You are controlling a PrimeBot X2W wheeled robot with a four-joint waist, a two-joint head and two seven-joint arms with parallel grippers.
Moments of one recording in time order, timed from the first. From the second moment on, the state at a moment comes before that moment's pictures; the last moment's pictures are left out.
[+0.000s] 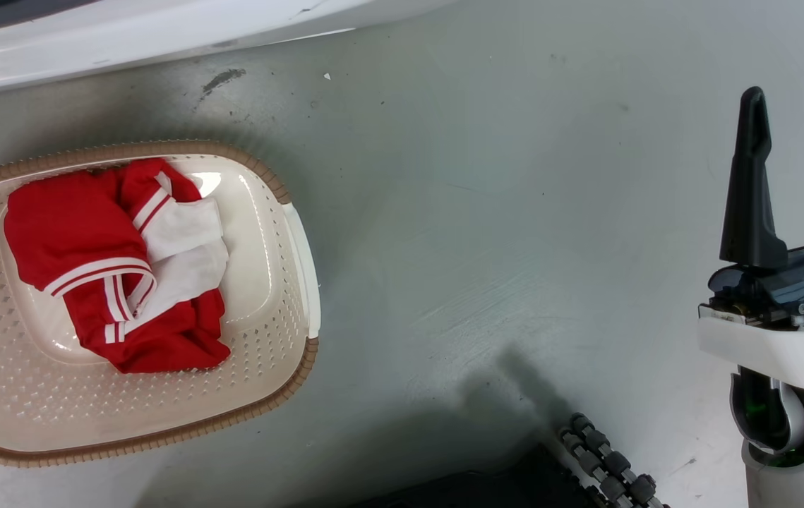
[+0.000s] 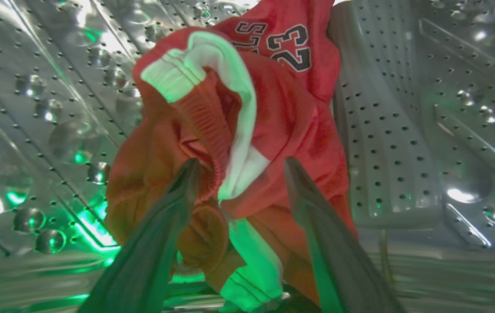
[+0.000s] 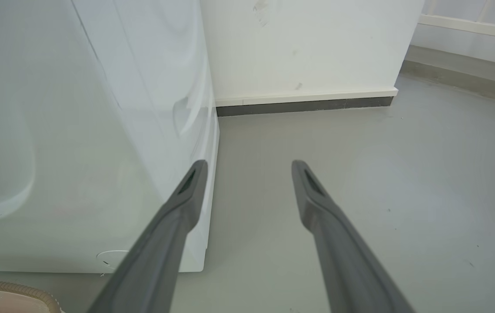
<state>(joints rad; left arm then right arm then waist) -1.84 0.45 -0.01 1.25 0.02 -0.04 0.47 -0.29 -0.05 0.02 -0.26 0.23 0.13 -0.26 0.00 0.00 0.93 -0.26</state>
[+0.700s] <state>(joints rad) -1.84 0.46 -0.04 1.23 -0.01 -0.04 0.28 -0.30 -0.05 0.01 -0.25 0.25 0.13 -0.26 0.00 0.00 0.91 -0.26</state>
